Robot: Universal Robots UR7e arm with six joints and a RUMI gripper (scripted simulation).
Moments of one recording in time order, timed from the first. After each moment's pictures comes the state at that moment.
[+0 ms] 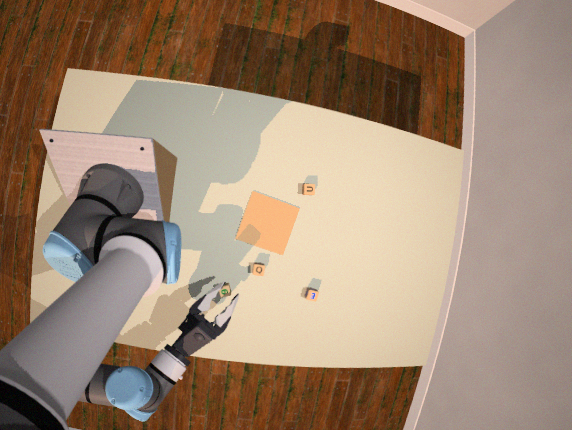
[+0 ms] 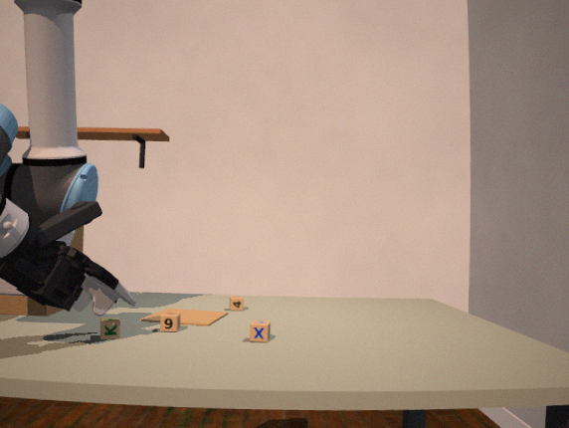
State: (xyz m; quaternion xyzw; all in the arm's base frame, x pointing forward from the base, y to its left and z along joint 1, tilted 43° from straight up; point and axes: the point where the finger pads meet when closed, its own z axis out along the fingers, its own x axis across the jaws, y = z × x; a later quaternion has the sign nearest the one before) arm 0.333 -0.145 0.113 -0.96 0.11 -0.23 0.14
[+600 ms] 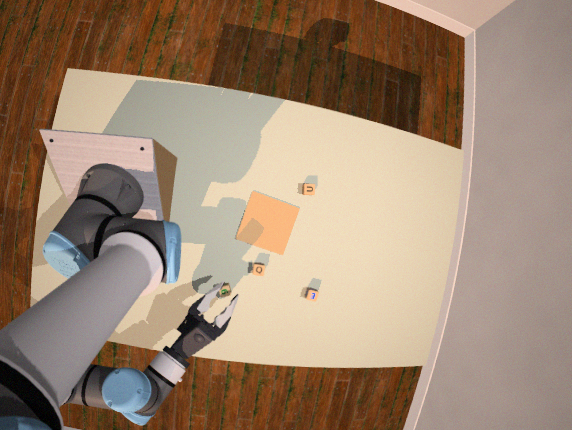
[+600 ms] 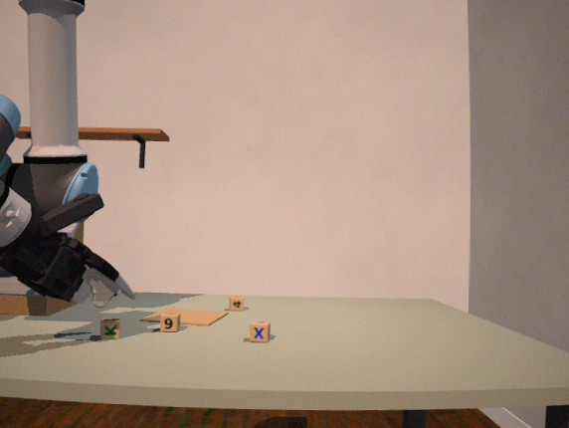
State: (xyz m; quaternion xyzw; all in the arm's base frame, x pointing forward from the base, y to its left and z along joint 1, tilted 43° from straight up) arm 0.330 -0.137 0.119 -0.96 0.11 -0.23 0.13
